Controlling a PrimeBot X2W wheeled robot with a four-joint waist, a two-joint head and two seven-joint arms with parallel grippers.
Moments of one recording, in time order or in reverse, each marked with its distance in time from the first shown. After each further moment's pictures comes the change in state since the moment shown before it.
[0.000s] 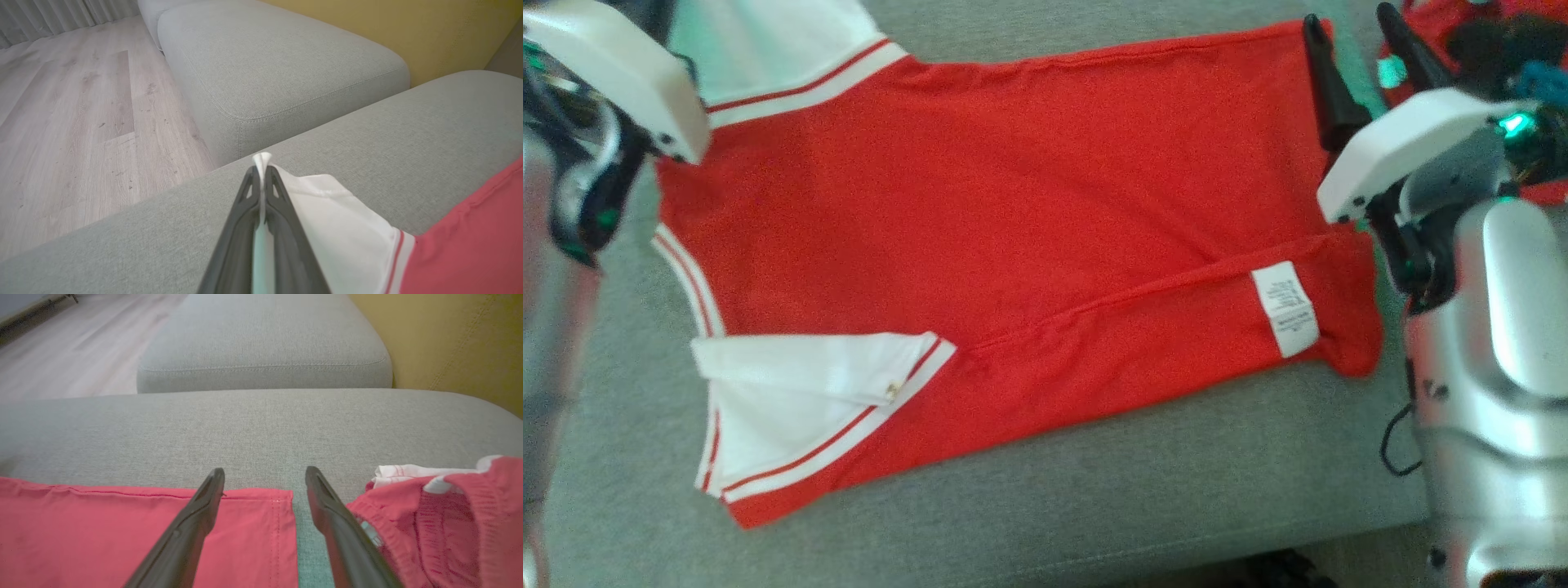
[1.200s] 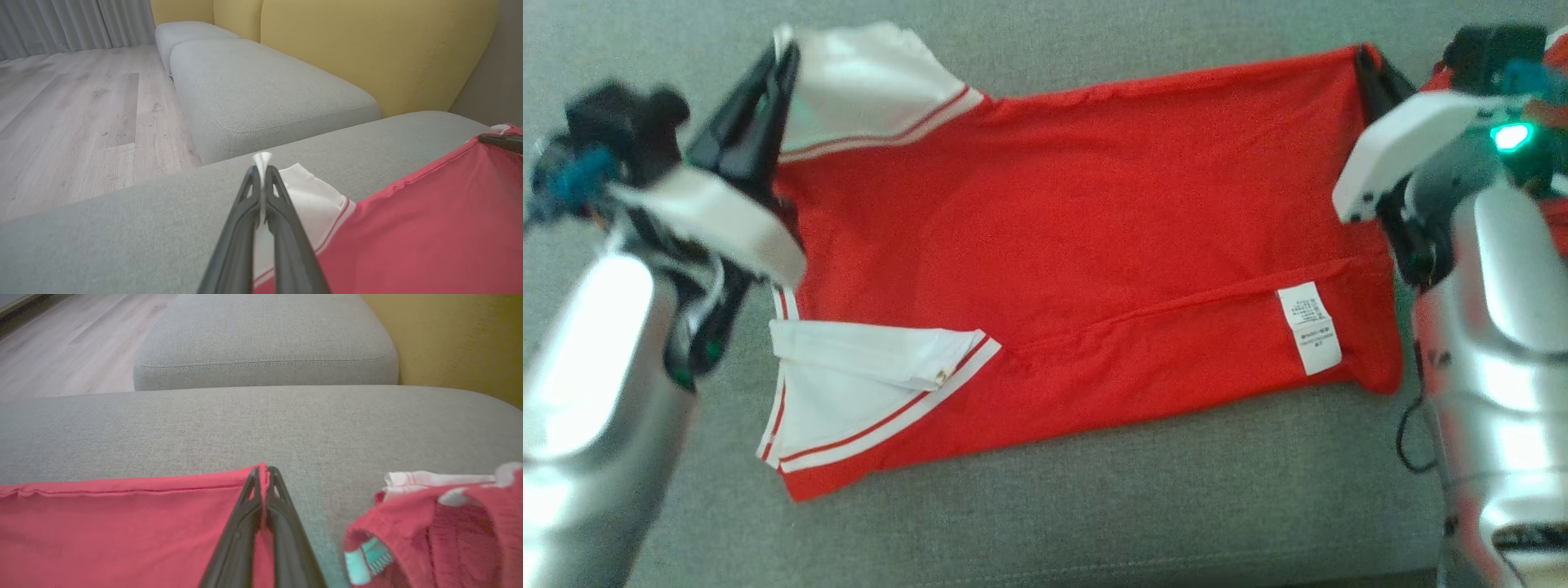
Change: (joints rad) left arm 0.223 -0.053 -0.062 -0.089 -0.055 0.033 -0.228; right arm -0.140 -0.036 -0.060 0.377 -0.065 0.000 -0.060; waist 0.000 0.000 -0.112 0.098
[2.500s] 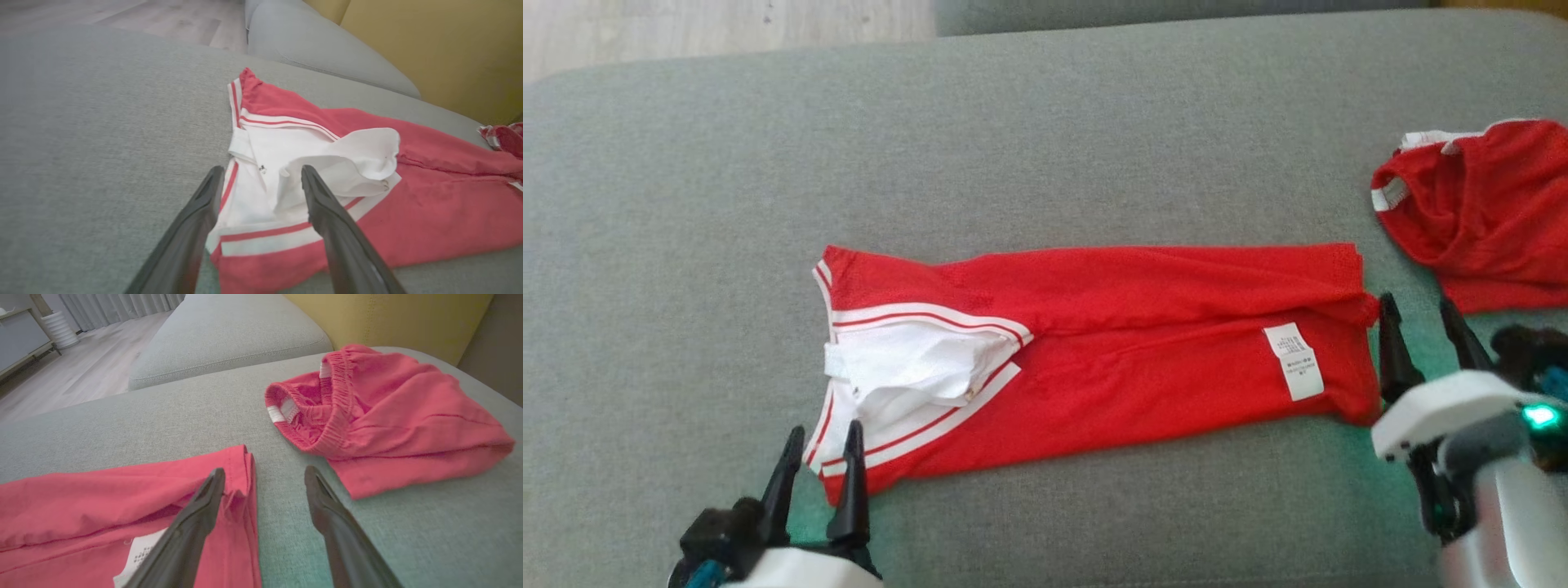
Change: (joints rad) left arm 0.701 -0.175 0.025 0.013 -0.061 0.188 -0.393; right arm 0.573 0.033 -0.132 -0.262 0.077 0.000 -0.194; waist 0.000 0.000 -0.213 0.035
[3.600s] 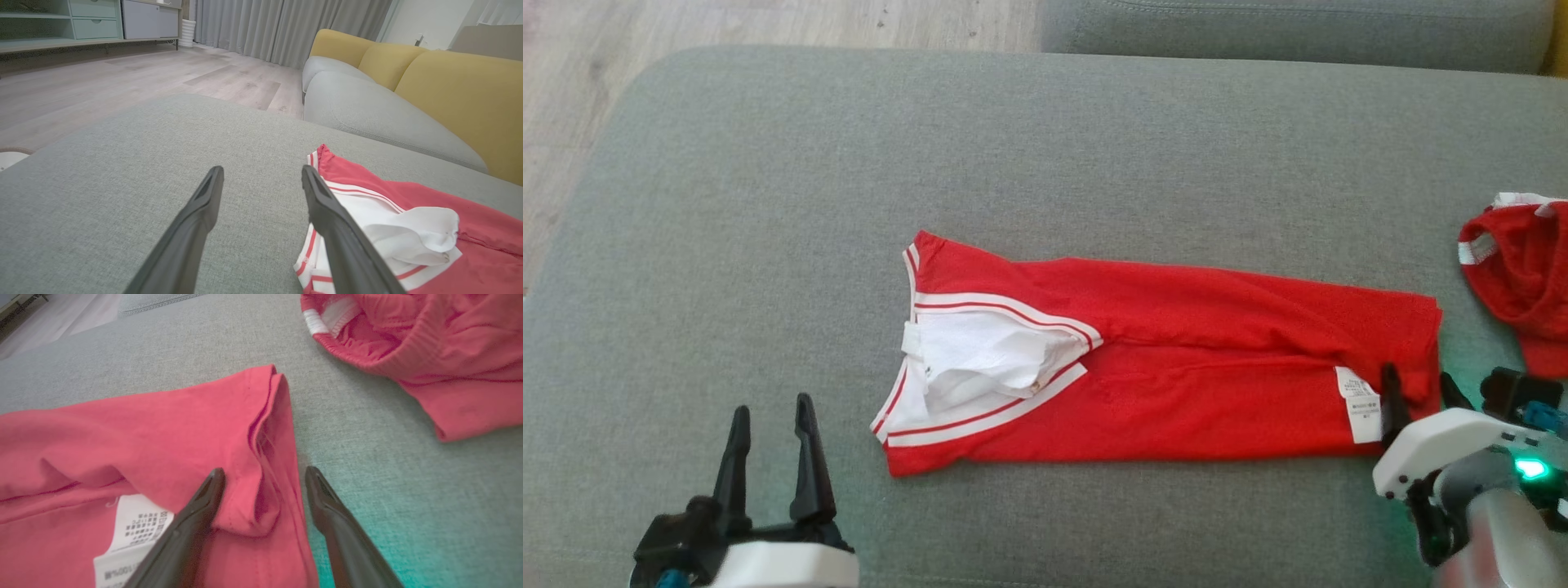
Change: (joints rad) left arm 0.043 -0.129 0.240 -0.072 0.172 -0.024 -0.009; right arm -0.042 0.008 -0.111 0.278 -0.063 0.000 0.012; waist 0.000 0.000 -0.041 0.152
